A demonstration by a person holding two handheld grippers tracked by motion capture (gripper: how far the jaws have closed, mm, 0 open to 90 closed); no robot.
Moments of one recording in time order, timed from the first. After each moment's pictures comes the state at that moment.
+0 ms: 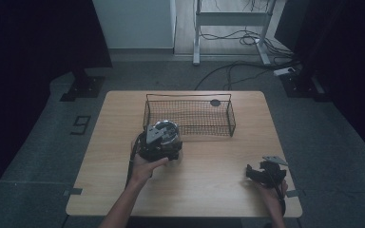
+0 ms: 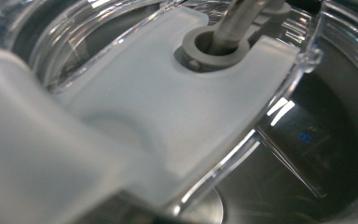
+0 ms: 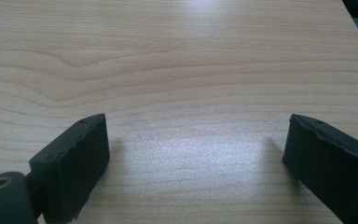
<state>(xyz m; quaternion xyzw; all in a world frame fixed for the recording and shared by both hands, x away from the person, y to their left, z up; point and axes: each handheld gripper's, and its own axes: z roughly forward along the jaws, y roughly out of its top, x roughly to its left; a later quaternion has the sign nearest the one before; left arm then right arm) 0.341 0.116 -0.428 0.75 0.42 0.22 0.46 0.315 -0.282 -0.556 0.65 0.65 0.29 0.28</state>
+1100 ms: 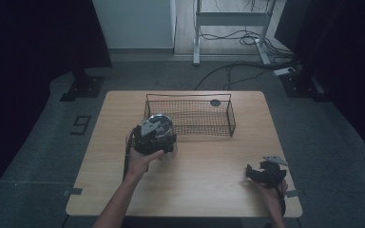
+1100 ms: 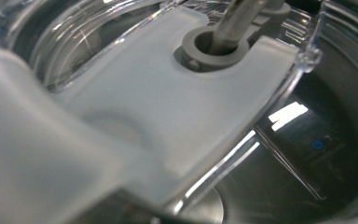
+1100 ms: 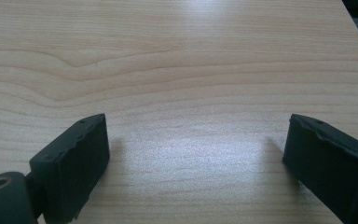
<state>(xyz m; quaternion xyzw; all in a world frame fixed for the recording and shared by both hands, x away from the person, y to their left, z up) 0.358 0.130 -0.420 0.74 0.45 0.23 0.45 0.315 -0.282 -0.556 0.65 0.65 0.29 0.27</state>
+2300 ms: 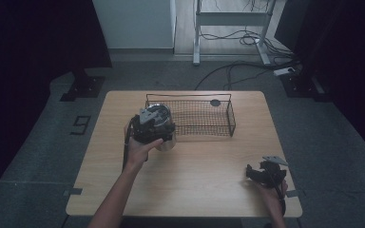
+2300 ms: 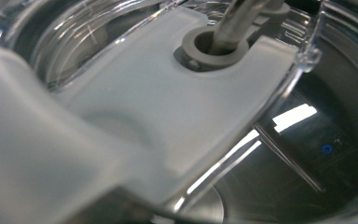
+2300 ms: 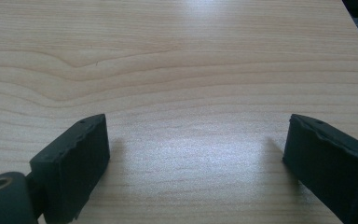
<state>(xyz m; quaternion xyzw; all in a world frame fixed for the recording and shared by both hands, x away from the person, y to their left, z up) 0.382 0.131 -0.401 0.72 0.46 0.24 0.45 0.315 -0.282 -0.556 0.65 0.65 0.29 0.28</state>
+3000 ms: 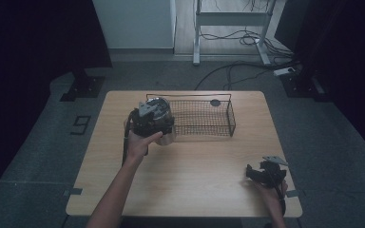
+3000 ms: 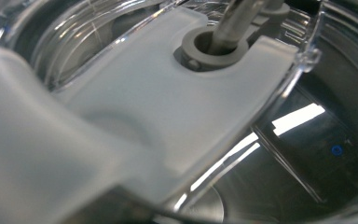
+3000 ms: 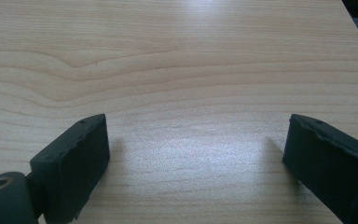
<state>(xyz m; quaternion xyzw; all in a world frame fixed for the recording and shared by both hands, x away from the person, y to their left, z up) 0.398 0.132 -0.392 0.72 0.46 0.24 0.46 0.315 -0.282 -0.556 0.65 0.65 0.29 0.28</state>
